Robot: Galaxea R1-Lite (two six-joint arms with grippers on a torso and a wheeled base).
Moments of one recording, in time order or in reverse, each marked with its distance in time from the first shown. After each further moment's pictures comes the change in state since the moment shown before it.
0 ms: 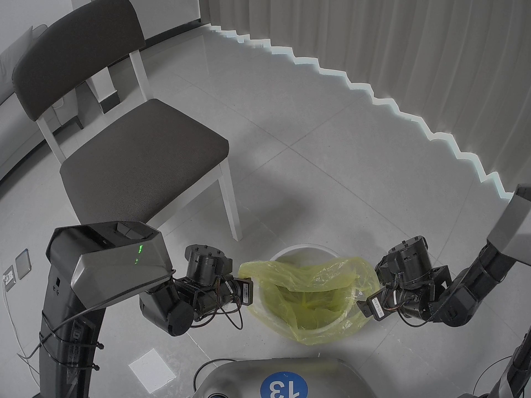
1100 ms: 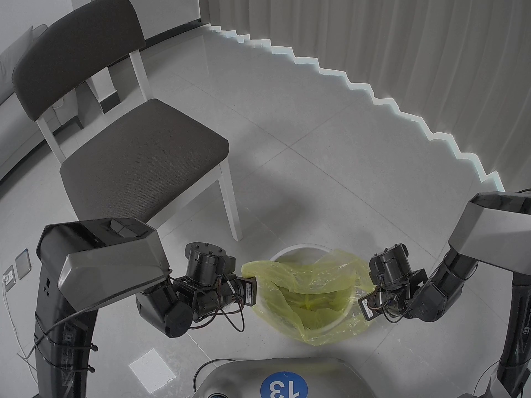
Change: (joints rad) left arm -0.026 -0.055 0.037 0.002 -0.012 -0.001; right arm -0.047 0.208 -0.120 -0.006 0.000 0.027
